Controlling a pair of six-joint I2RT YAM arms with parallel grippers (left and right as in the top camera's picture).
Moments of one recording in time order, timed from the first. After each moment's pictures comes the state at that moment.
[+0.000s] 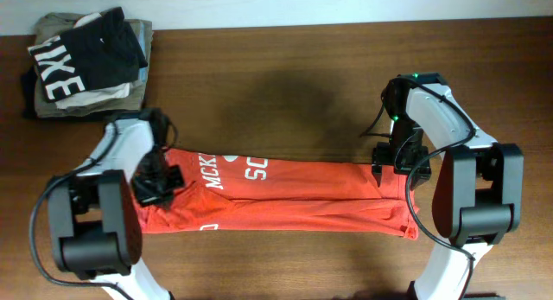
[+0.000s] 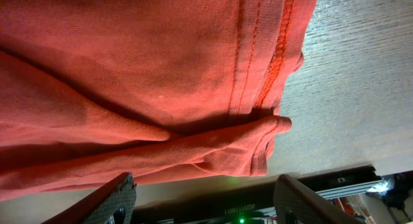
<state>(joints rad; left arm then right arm) 0.05 1.92 1.24 -1.26 -0.05 -0.34 0.04 2.02 1.49 -1.48 0.01 0.27</state>
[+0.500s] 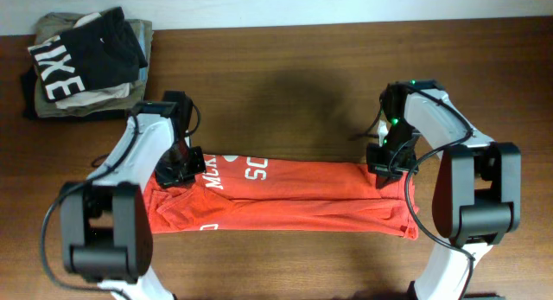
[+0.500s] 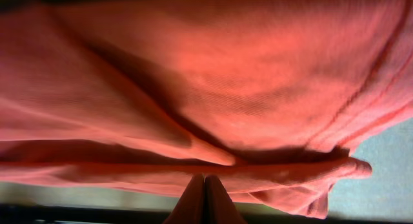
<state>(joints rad) -0.09 1.88 1.30 -1.16 0.00 -0.34 0.04 2.02 1.42 -1.36 -0.17 0.19</state>
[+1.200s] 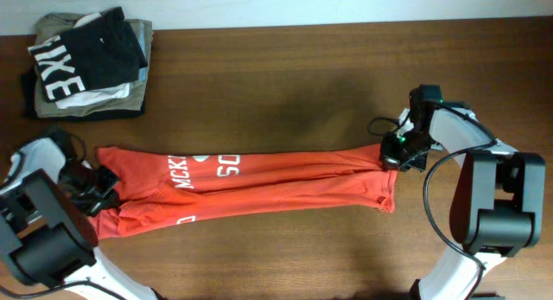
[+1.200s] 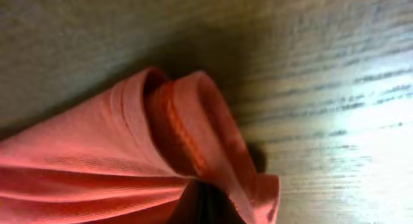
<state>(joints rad) 0.56 2.02 1.31 -1.08 0.10 -0.31 -0.11 1.96 1.24 -0.86 -0.24 0.21</state>
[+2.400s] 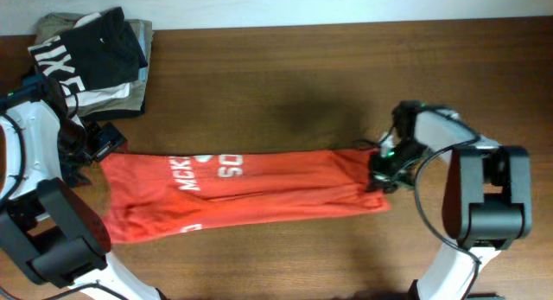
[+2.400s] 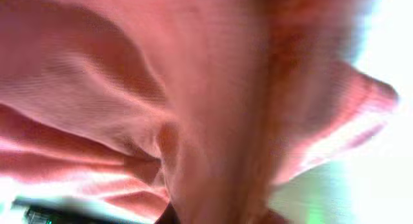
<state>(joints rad) 0.43 1.97 1.66 -1.34 0.08 -0.31 -0.06 1.99 1.23 -1.14 -0.35 0.21</state>
